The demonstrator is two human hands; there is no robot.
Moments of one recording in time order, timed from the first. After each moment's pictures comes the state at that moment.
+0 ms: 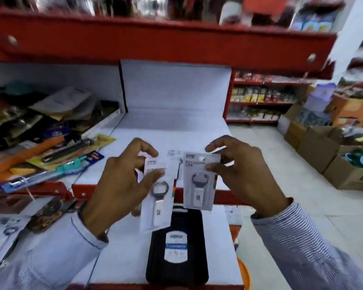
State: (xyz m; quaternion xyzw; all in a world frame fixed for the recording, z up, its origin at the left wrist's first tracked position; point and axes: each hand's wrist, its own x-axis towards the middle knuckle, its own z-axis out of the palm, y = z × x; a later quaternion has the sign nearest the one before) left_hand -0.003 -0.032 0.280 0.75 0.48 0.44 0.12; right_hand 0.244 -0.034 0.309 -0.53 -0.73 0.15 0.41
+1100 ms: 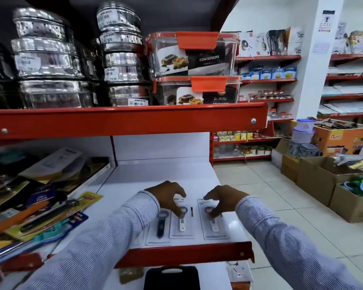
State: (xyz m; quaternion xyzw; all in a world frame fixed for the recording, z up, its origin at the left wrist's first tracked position) left_hand 0.099 0.169 0.278 0.85 0.50 -0.01 0.14; right_hand 0.334 0.131 0.269 -0.62 -0.76 0.17 0.02
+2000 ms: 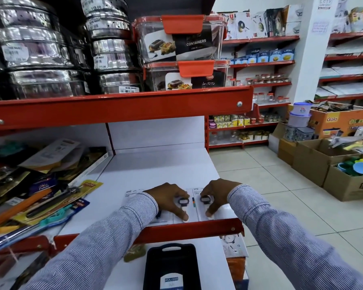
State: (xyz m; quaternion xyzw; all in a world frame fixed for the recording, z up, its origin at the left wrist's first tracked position) left_hand 0.107 0.127 0.254 0.87 0.45 -0.06 0.17; right_hand 0.324 0.094 0.271 -0.59 -0.79 0.15 -0.08
